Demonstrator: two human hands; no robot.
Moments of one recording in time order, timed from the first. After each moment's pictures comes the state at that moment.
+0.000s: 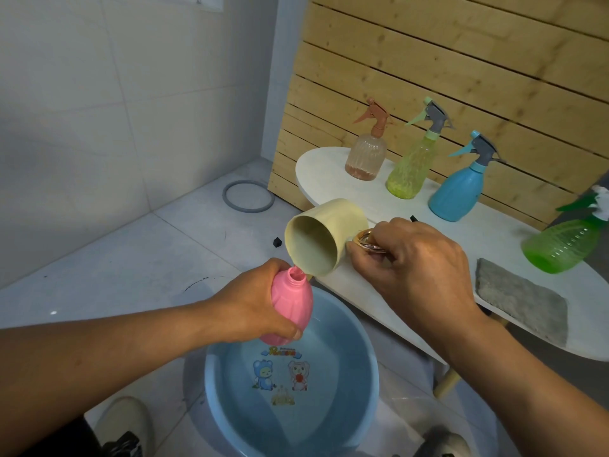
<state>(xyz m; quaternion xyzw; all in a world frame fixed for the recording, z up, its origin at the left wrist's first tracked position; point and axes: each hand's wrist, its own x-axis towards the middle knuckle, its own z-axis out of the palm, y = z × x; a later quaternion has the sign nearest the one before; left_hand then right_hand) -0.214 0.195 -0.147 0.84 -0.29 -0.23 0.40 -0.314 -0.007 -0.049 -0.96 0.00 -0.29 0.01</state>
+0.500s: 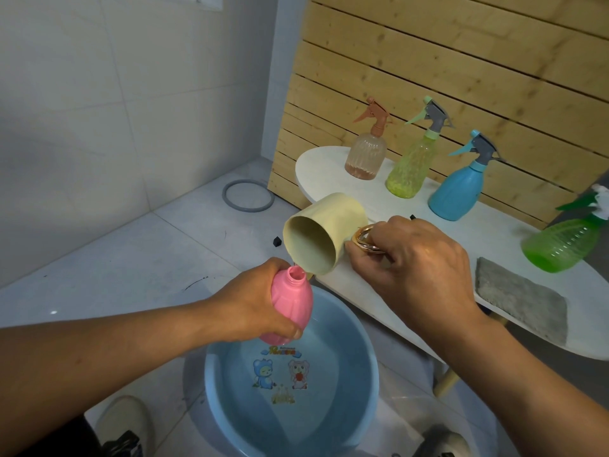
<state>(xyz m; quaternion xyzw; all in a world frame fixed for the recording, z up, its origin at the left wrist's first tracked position) -0.215 0.195 -0.148 0.84 -0.29 -0.24 0.40 -0.315 -0.008 -0.051 -0.95 -0.01 -0.30 -0.01</state>
